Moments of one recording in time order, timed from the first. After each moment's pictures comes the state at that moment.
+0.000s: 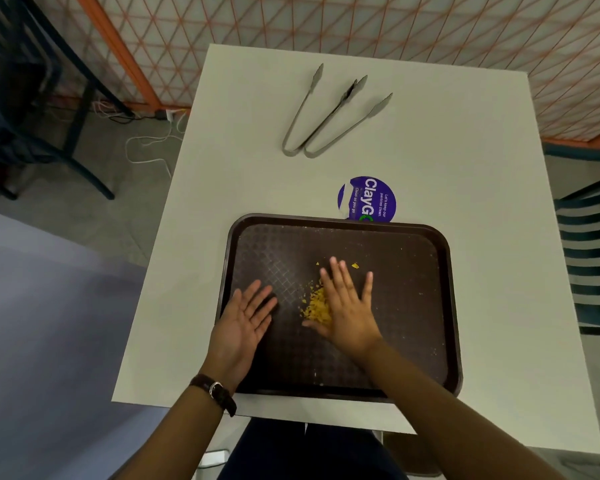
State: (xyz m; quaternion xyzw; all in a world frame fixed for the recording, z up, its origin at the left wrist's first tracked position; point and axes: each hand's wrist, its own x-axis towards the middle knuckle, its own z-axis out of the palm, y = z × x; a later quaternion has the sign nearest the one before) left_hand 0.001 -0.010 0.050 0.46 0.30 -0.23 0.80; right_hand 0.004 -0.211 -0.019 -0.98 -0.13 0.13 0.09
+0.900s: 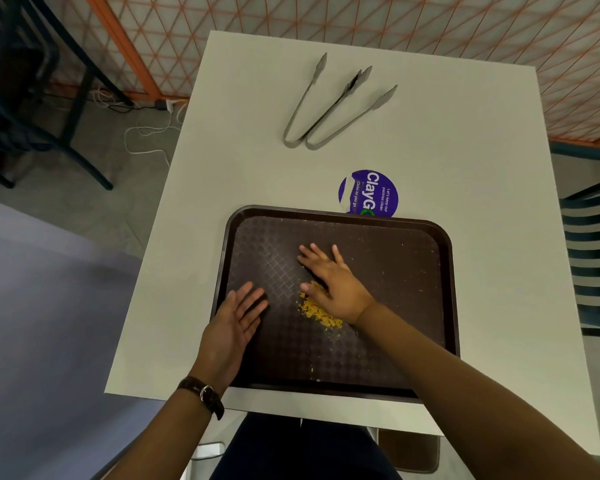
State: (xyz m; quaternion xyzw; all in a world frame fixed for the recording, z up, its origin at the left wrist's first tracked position) left_hand -0.009 -0.005 0.046 0.51 0.32 -0.23 0.77; right_hand 0.053 -0.216 -0.024 -0.89 -0.23 0.17 0.35
